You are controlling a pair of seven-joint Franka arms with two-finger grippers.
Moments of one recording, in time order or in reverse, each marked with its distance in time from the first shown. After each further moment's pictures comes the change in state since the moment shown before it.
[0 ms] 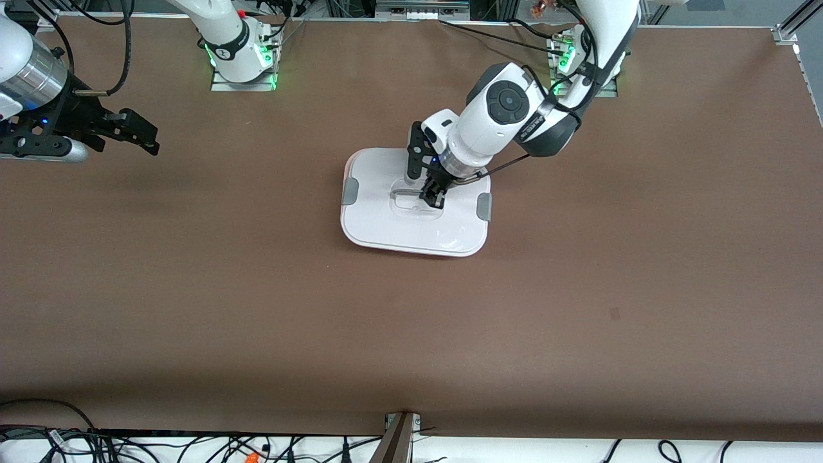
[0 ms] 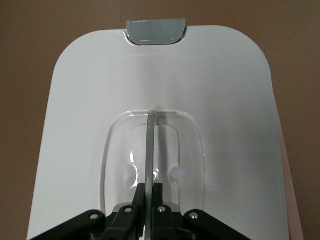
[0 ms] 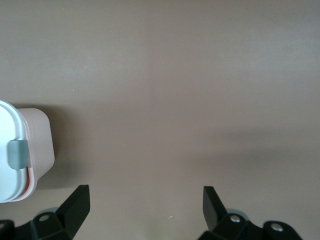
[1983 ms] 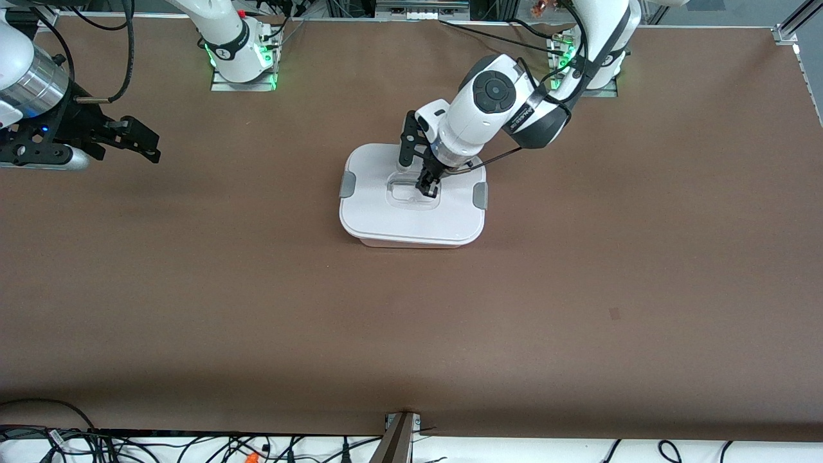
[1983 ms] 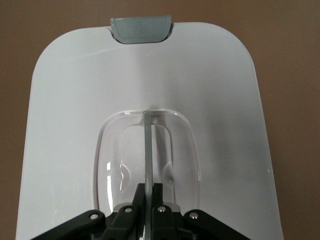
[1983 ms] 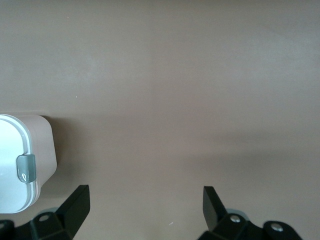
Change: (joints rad) left arm -0.024 -0.026 0.002 -0.031 0.016 -0.020 0.003; right arm 0.011 0.043 -0.004 0.052 0.000 -0.004 -0.002
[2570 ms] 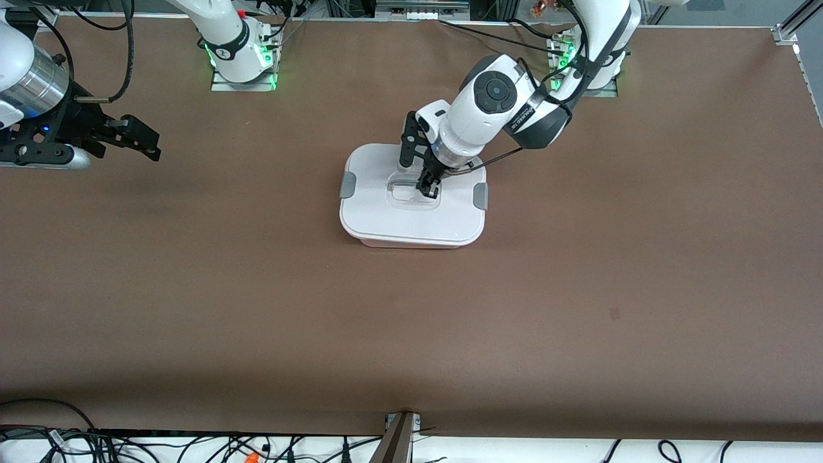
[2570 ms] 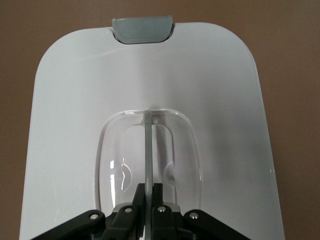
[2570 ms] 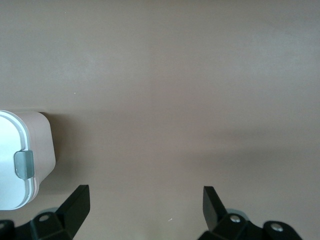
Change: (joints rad) left arm 0.001 0.000 0.002 0.003 0.000 0.000 0.000; right arm 0.000 0.000 -0.003 0.000 0.000 -0.015 0.000
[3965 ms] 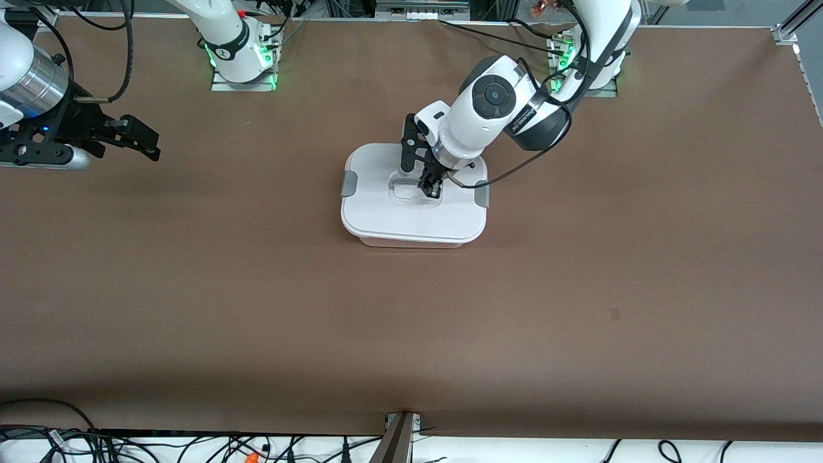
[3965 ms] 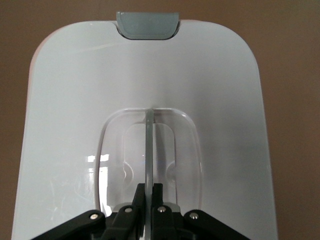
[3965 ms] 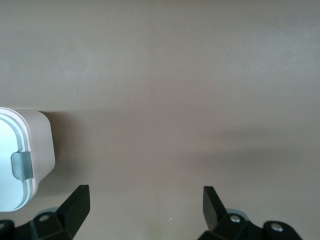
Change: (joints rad) left arm 0.010 0.012 0.003 0.032 -0.006 -0.093 -0.064; right arm 0.000 0.000 0.000 0.000 0.000 -0.001 0.000
